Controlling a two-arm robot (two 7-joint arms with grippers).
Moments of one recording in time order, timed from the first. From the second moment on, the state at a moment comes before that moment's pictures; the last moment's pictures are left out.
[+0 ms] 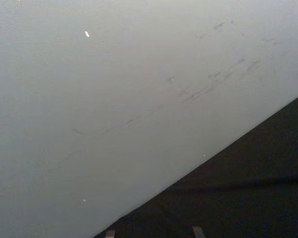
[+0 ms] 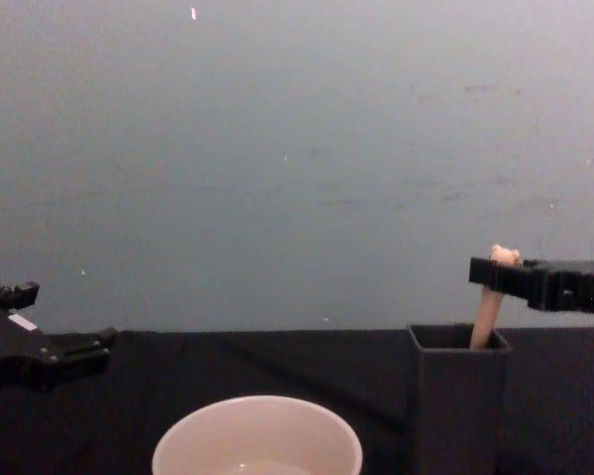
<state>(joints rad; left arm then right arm) -0.20 0.60 0.45 -1.41 -0.25 -0.12 0.03 0.26 0.47 -0.35 -1.51 0.59 0.18 0.40</state>
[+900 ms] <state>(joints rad) -0.20 0.60 0.45 -1.41 -0.25 -0.12 0.03 0.28 0.49 -0.26 -1.63 0.76 0.15 0.37</state>
